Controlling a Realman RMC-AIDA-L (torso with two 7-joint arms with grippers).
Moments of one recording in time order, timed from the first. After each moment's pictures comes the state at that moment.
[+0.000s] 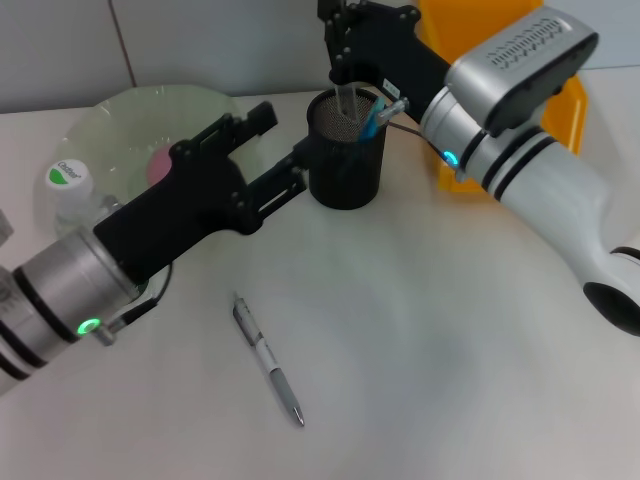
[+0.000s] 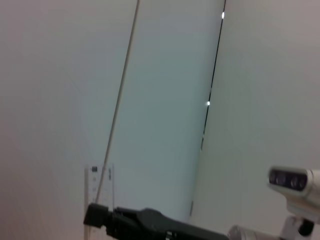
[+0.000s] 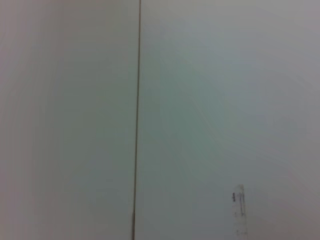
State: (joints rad) left arm -0.32 -2.03 1.92 0.72 0.39 1.14 -0.85; right arm 0.93 2.09 -0.27 0.17 -1.32 -1.10 0.24
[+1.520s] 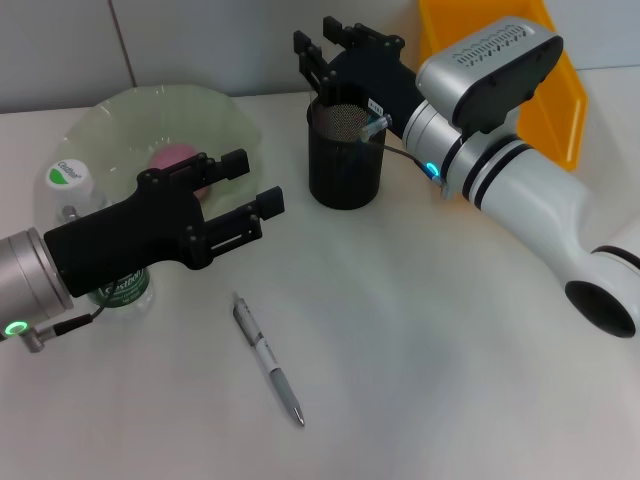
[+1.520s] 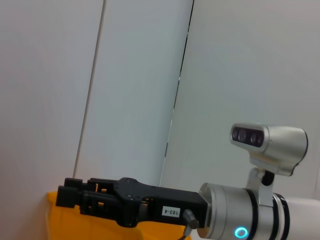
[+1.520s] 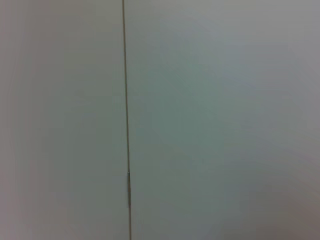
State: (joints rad) left arm -0.33 -2.01 1.48 0.74 1.06 1.30 -1.22; right arm 0.95 2.09 -0.22 0.22 -1.33 -0.97 0.24
